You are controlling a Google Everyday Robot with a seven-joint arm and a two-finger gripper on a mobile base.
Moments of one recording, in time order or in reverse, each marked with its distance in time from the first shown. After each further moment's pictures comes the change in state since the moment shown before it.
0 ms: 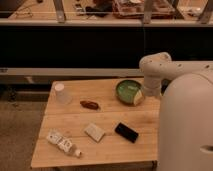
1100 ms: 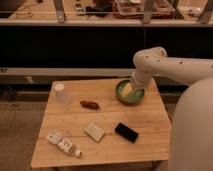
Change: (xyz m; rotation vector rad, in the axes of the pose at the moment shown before) arm 0.048 -0.092 -0.062 0.156 0.311 -0.376
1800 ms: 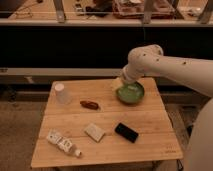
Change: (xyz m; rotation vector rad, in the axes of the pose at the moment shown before) arm 0.042 -0.040 -0.020 0.056 0.178 -0.183
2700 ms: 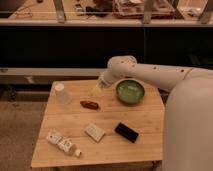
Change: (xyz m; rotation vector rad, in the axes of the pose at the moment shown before) arm 0.057 -0.100 0.100 0.220 0.134 -0.388
